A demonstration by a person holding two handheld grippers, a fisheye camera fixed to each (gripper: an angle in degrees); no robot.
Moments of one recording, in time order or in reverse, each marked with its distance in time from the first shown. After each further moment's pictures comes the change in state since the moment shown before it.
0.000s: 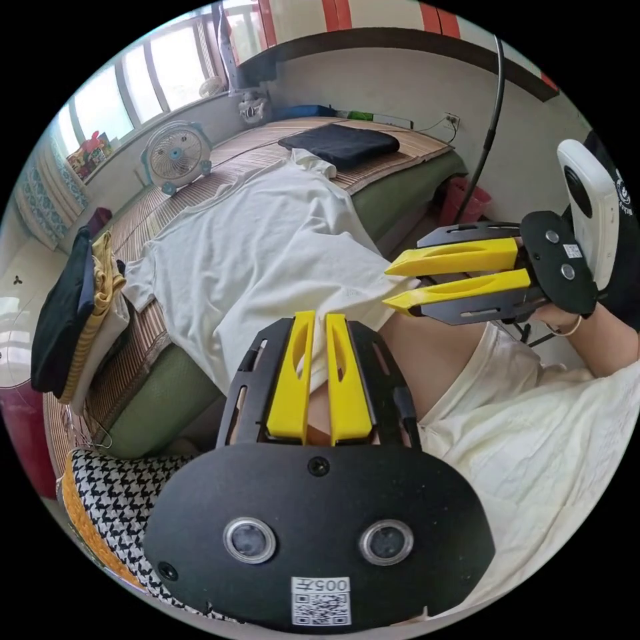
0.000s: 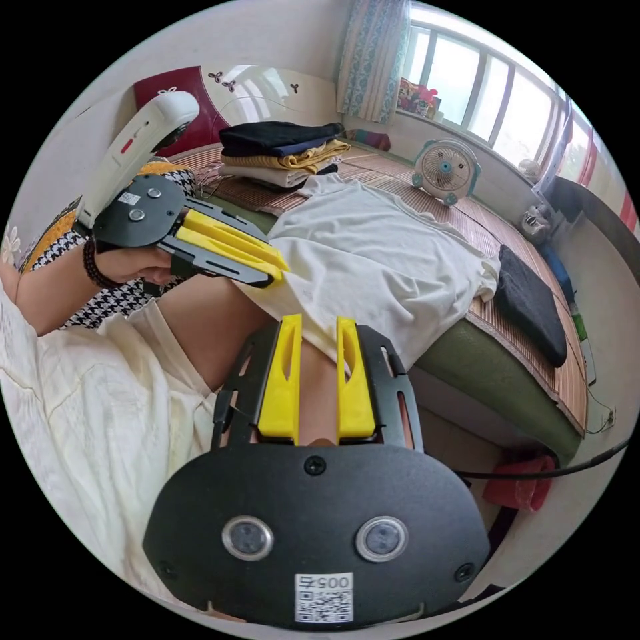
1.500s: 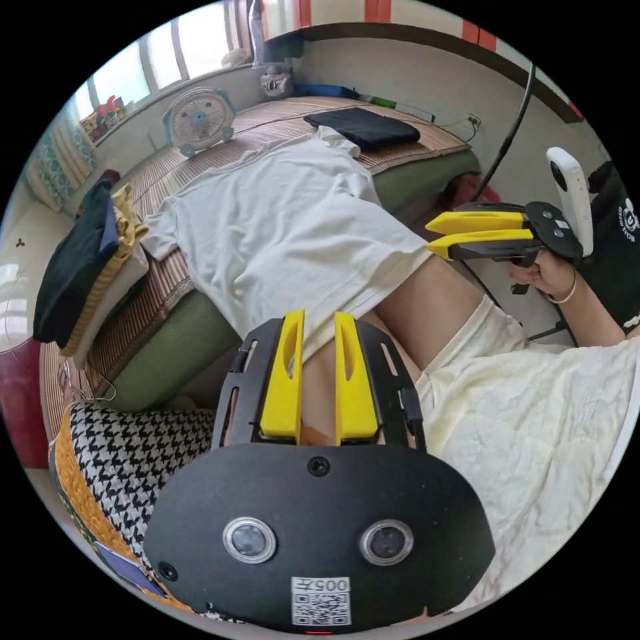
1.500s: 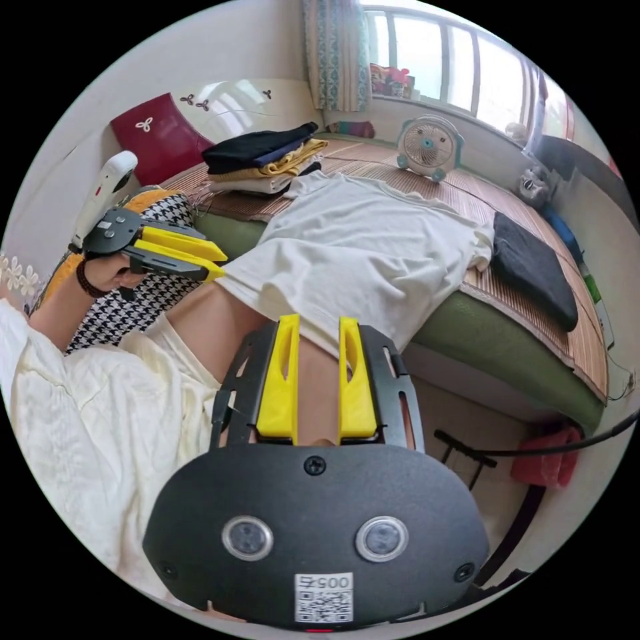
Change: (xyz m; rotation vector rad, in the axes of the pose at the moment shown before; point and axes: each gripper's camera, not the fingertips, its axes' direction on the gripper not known) left arm -0.012 0.015 0.010 -0.143 0.019 -0.068; right arm 0.089 0.021 -0.010 -0.030 -0.056 0.115
